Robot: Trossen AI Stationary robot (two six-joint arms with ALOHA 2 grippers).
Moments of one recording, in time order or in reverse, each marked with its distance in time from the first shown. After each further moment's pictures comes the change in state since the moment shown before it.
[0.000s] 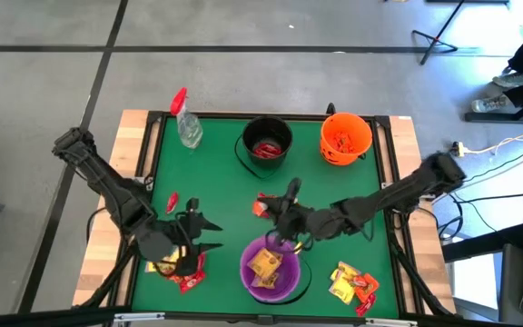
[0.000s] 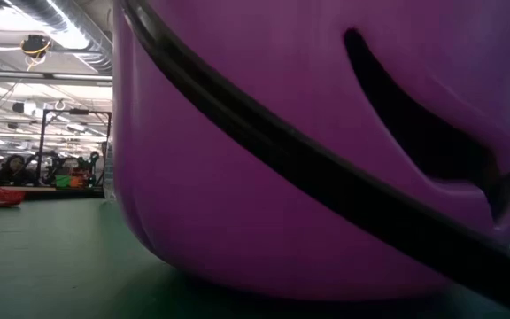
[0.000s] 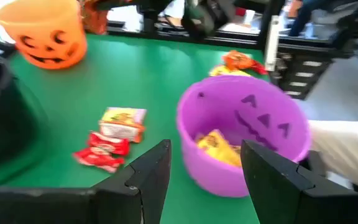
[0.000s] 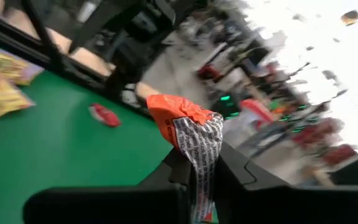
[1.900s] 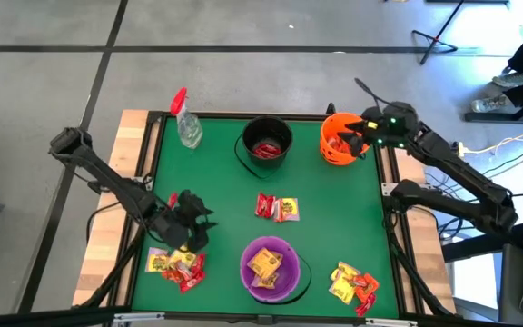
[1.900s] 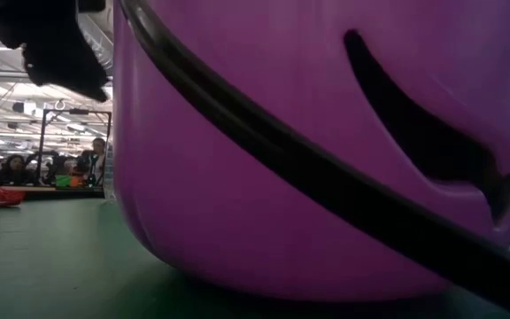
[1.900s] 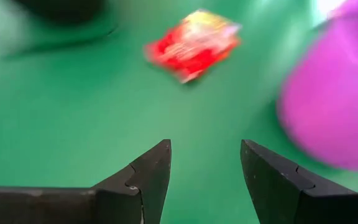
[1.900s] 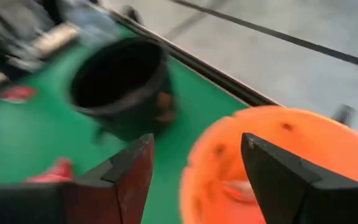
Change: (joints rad) left arm 0.135 -0.063 -0.312 -0.097 0.056 -0.452; right arm -1.199 -0.842 -0.439 -0.694 -1.033 0.673
